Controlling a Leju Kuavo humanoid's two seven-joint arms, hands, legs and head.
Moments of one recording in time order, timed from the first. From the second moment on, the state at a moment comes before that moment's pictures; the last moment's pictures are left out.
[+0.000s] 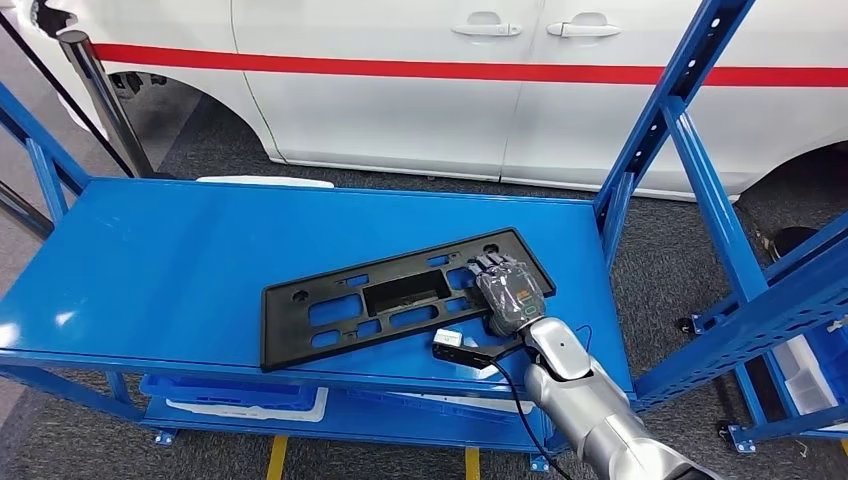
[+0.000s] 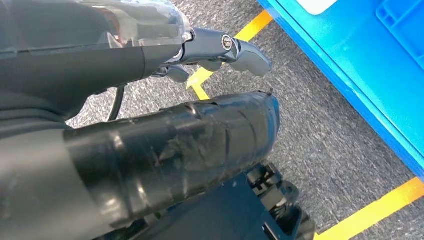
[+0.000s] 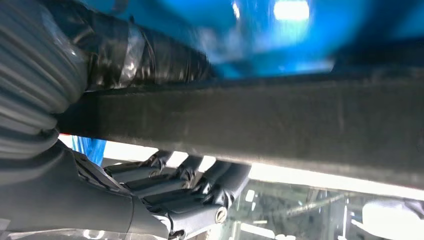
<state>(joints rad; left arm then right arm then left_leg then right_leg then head) -0.12 -0.24 0.88 -0.21 -1.43 0.27 -0.30 -0.65 0.03 0.52 -0.61 1.00 -0.57 -0.33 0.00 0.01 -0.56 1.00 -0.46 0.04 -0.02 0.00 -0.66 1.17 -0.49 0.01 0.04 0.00</state>
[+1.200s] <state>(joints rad) -0.10 -0.24 0.90 -0.21 -1.34 0.32 -0.34 -0.30 0.07 0.42 -1.42 1.41 -0.69 -0.15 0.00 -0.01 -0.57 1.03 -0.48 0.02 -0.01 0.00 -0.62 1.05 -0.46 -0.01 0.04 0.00</state>
